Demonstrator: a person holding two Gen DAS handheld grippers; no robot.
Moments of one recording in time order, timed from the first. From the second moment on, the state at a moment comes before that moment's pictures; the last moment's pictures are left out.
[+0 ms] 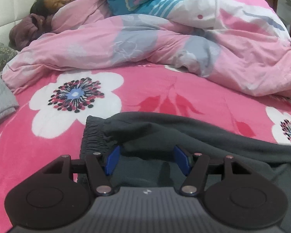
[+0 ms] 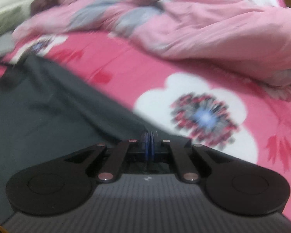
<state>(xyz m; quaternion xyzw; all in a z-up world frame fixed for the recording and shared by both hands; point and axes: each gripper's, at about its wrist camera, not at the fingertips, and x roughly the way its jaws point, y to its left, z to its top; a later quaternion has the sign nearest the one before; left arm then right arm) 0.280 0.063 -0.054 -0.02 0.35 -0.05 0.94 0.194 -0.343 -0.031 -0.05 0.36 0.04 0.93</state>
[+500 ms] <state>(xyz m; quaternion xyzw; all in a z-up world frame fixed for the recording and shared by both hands) 0.283 0.092 -0.065 -0.07 0.32 -0.05 0.95 0.262 -0.466 -0.062 0.28 0.34 -0.07 0.90</state>
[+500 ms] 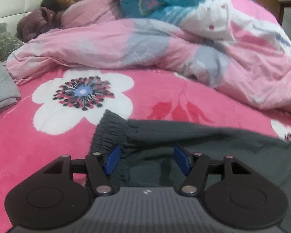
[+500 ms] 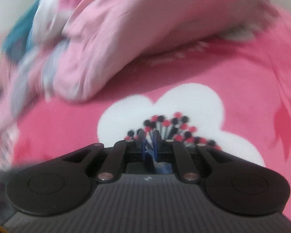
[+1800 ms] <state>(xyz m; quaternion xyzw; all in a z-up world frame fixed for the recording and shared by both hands) 0.295 0.123 -0.044 -0.15 0.26 -0.04 0.95 0.267 -0.437 -0.027 0.21 0.30 -0.10 0.93</state>
